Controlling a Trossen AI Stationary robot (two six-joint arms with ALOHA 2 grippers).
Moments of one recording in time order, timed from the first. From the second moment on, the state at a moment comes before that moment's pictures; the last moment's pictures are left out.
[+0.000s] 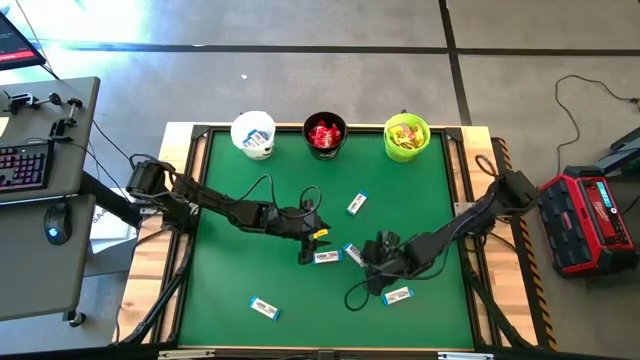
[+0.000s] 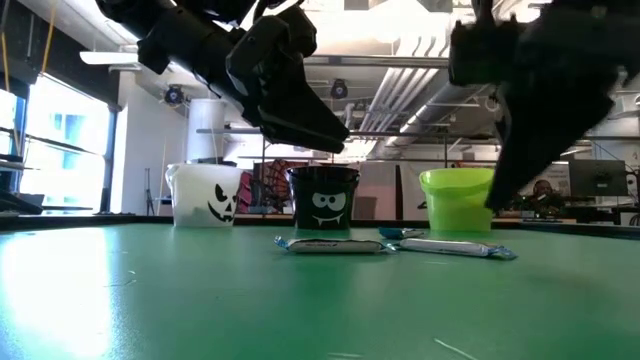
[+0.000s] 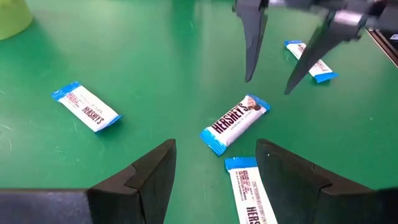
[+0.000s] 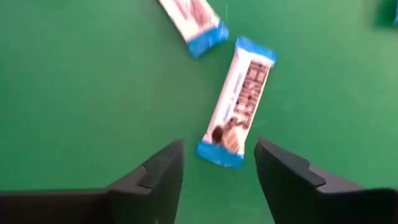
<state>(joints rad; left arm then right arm) -0.16 1.71 0.87 0.29 -0.14 -0.13 0.51 1.68 0.98 -0.51 0.33 0.89</state>
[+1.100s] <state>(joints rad) -0.16 1.71 0.87 0.29 -0.13 -0.09 0.48 1.83 1.00 -0.38 0.44 0.83</state>
